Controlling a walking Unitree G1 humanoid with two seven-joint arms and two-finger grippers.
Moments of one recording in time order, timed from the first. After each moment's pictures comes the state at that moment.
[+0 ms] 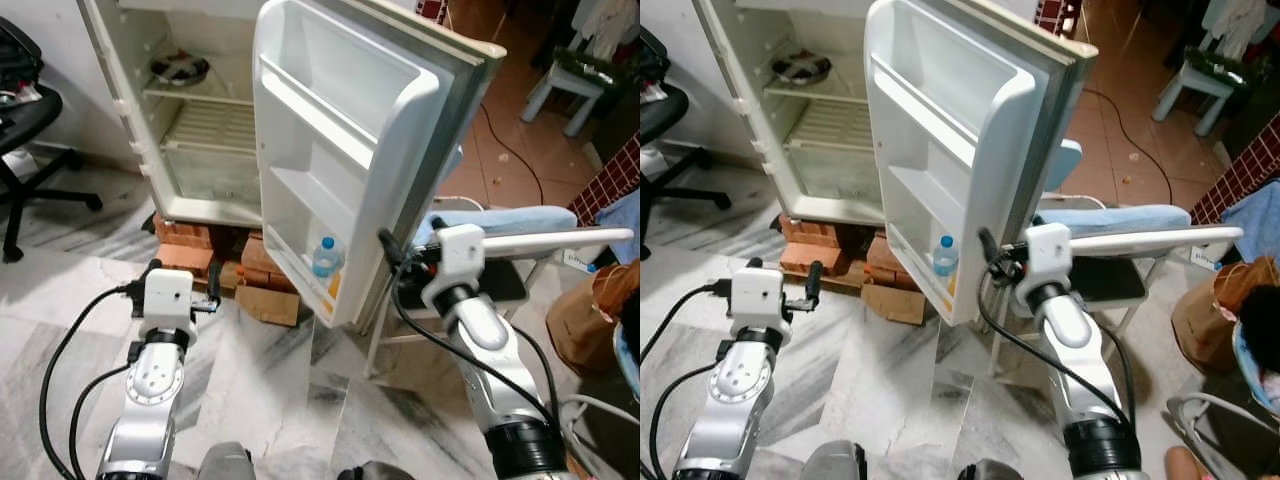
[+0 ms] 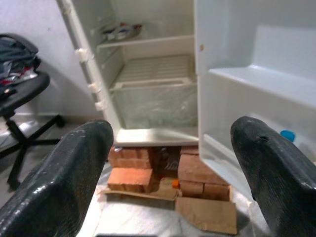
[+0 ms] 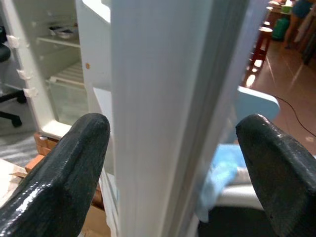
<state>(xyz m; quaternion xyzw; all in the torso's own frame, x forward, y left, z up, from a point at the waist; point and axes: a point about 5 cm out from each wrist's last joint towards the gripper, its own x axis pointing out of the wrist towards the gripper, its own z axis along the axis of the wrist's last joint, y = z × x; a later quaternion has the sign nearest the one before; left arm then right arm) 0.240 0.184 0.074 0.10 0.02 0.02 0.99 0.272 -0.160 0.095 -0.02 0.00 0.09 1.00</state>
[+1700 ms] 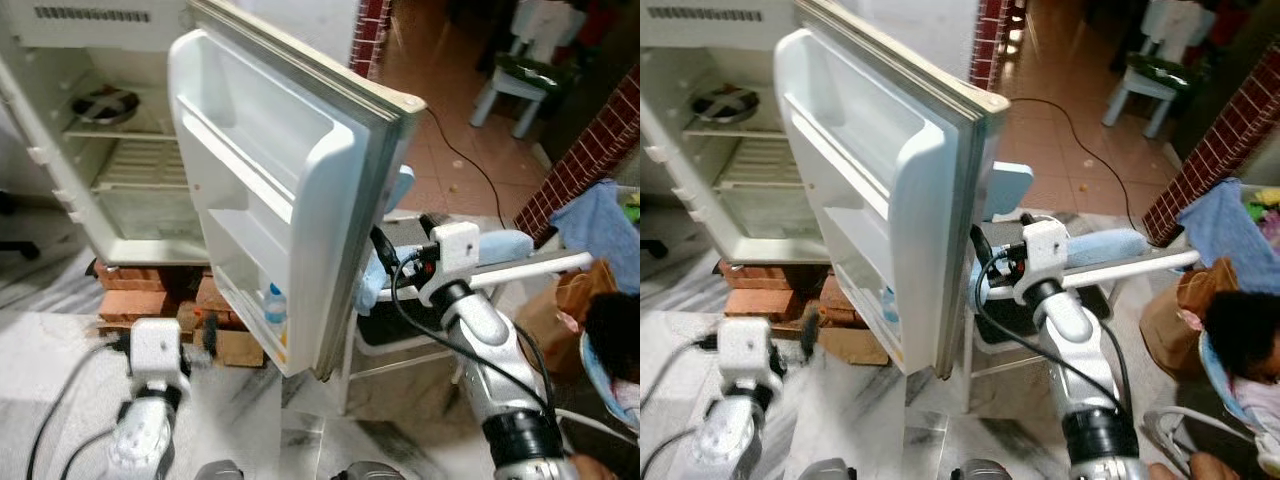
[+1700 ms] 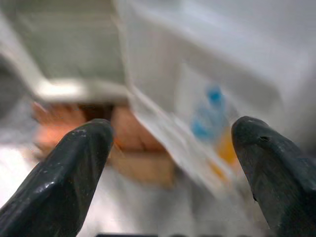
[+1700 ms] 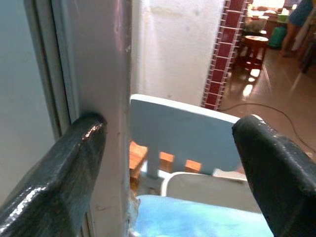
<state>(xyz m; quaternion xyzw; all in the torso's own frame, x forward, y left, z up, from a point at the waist) 0.177 0.182 0.024 0.01 0.19 -0.01 0.98 0.313 -0.146 0.112 -0.01 -0.01 0.18 0.98</state>
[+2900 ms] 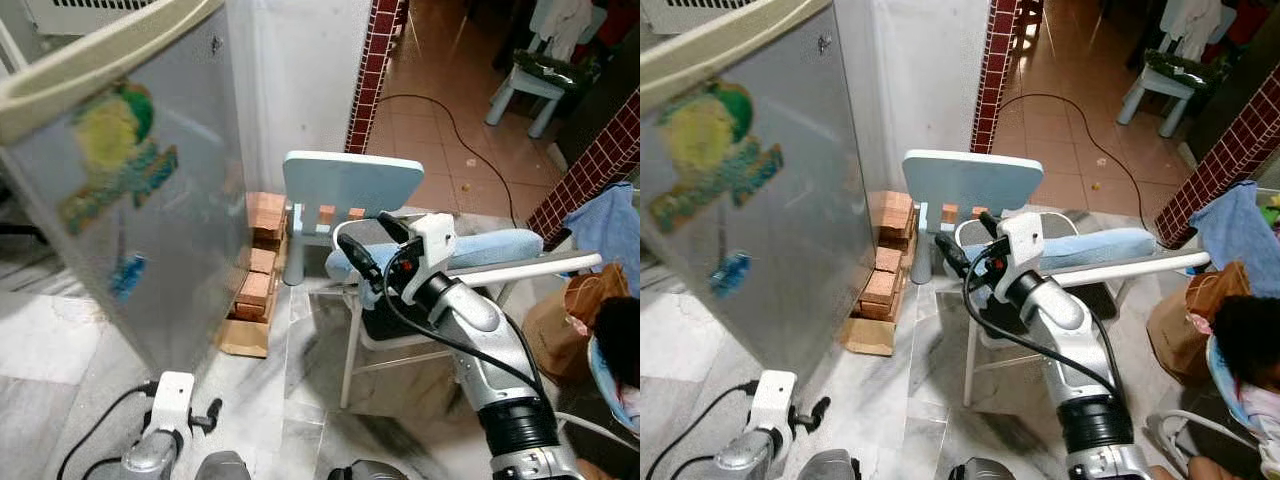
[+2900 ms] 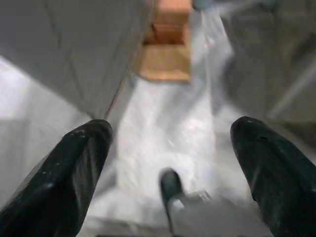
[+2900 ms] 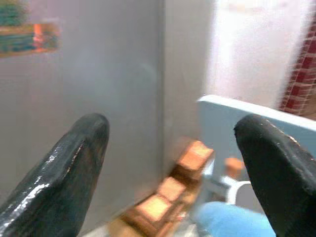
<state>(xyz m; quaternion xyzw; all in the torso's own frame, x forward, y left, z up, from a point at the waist) 0.190 0.222 -0.065 0.09 0.35 -0.01 0.93 0.300 -0.129 0.113 0.03 -0.01 0.25 0.97</state>
